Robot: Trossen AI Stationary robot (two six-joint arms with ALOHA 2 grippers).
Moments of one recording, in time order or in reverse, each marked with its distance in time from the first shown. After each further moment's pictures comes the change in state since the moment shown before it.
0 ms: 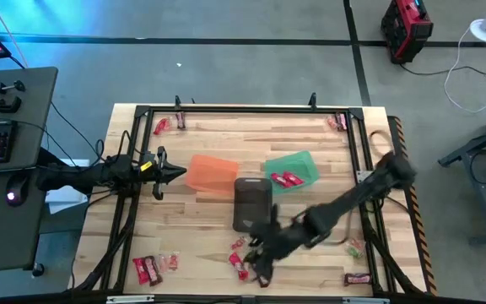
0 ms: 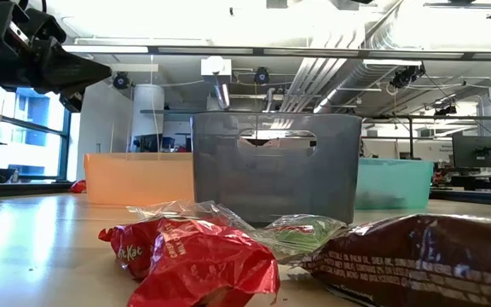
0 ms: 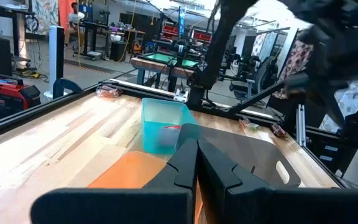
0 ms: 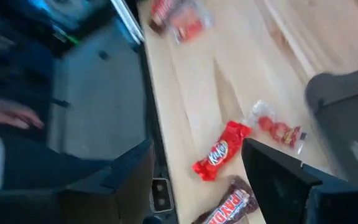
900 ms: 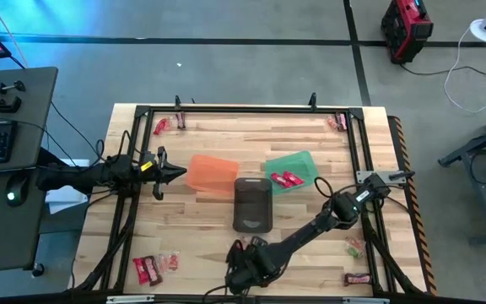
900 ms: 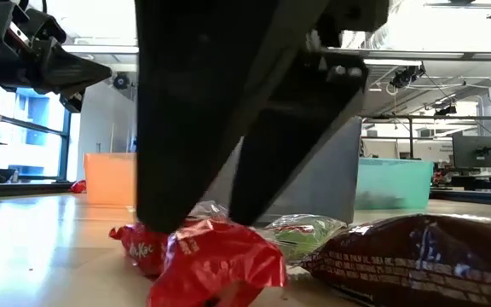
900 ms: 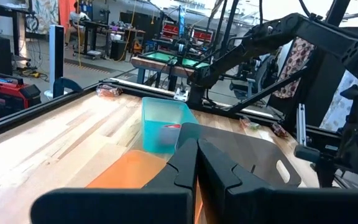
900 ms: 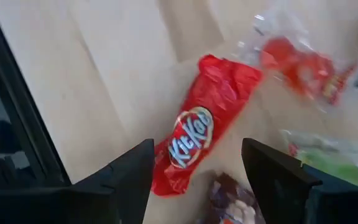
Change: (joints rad) left arm 0.000 0.003 0.000 0.000 0.000 0.000; right arm 0.024 0.624 0.642 -0.515 0.001 0.090
